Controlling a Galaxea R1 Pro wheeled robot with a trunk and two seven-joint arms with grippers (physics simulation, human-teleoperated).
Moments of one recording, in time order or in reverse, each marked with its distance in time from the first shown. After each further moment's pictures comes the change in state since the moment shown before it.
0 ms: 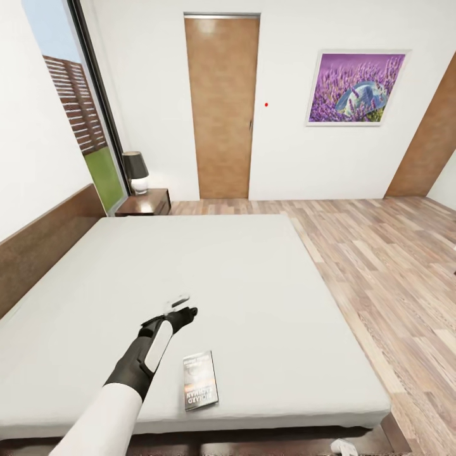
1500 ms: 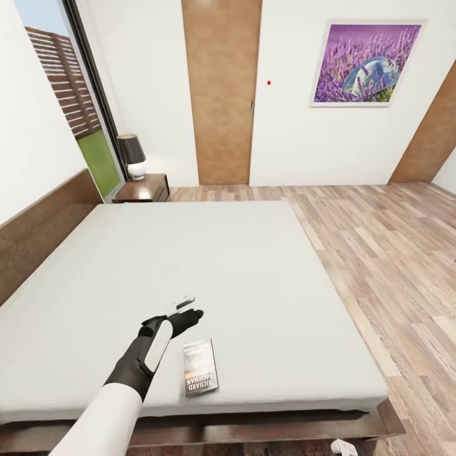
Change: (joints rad) left arm 0.000 0.001 -0.003 -0.005 0.000 0.086 -0.083; right arm 0.000 0.000 0.000 0.000 0.001 0.000 -0.002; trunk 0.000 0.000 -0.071
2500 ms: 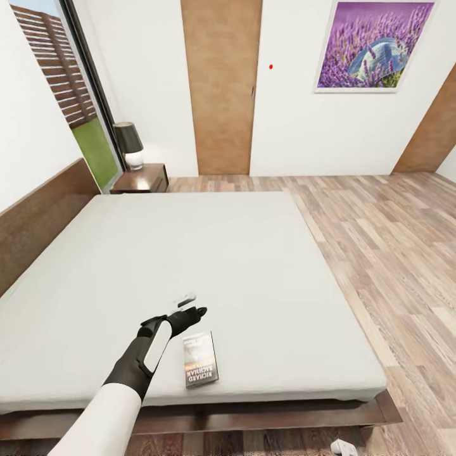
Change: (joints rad) left arm 0.000 0.004 0.005 0.006 -0.011 -0.025 -0.098; right arm 0.000 0.000 0.000 0.000 0.000 0.000 -0.002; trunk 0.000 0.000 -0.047
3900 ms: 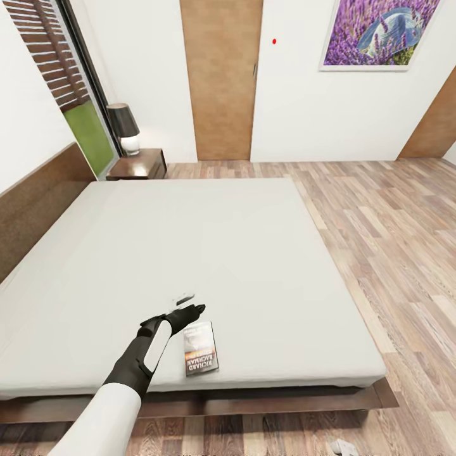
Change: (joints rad) left arm 0.000 0.000 0.002 -0.004 0.005 -0.043 0.008; right arm 0.000 0.000 0.000 -0.001 0.000 0.000 0.000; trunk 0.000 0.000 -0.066
